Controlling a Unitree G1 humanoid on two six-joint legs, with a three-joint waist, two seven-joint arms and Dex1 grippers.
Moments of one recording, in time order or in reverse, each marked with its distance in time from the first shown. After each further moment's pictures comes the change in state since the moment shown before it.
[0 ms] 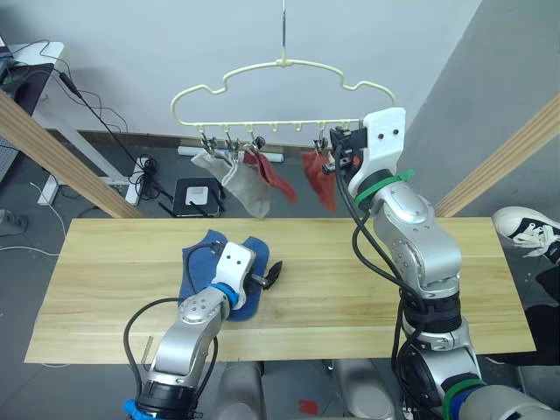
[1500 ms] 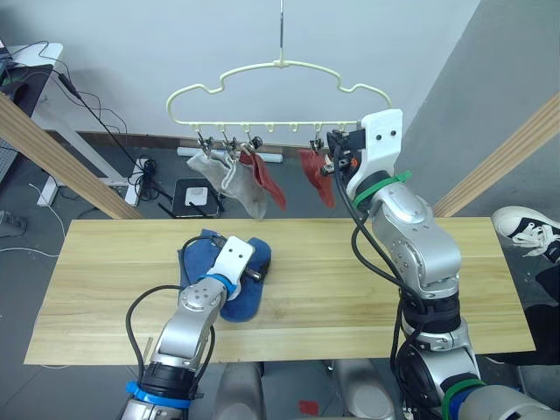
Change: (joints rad) left arm -0.064 0.046 -0.044 0.056 0.156 0.002 -0.004; right arm 0.000 0.013 -0.001 -0.002 0.020 0.025 -0.002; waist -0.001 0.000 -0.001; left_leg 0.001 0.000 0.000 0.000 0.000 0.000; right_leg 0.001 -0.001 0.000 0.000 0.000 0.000
